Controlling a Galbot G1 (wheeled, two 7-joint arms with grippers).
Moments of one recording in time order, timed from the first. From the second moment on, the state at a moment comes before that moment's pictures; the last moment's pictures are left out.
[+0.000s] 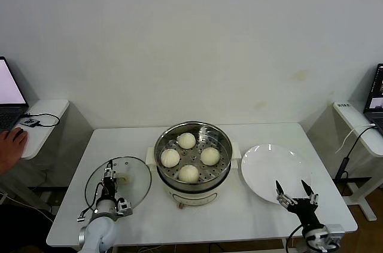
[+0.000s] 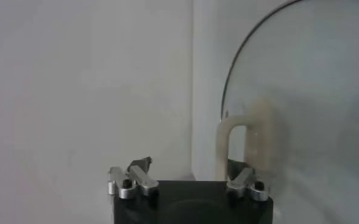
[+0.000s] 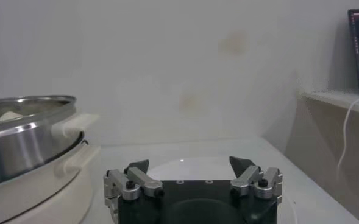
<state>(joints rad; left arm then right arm) 1.19 -1.32 -0.51 -1.49 1.32 0.22 -0.01 -1.63 1.29 0.74 1.97 0.38 -0.05 -0.09</state>
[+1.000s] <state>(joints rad) 1.25 -1.31 -0.55 -1.58 1.33 0.22 -0.02 -1.60 1.30 0.75 1.91 0.39 -0.04 -0.09</state>
